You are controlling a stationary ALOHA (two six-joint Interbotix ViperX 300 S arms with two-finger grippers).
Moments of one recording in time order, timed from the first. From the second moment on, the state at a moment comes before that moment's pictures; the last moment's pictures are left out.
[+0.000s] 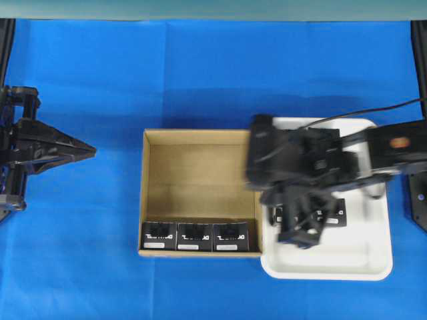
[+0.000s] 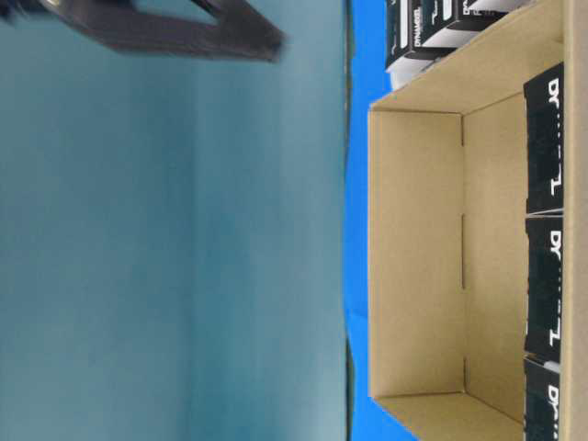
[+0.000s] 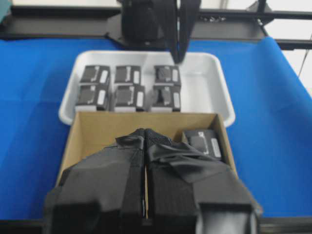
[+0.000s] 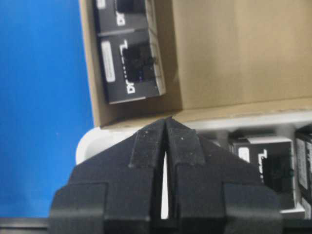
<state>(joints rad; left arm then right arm) 0.00 -0.91 1.10 0.02 -0.14 -0.02 0.09 -0.12 0.40 0.08 0.85 0.17</state>
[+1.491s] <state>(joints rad) 0.00 -0.91 1.10 0.01 -0.12 -0.02 0.01 0.20 0.27 0.39 0.82 -0.17</state>
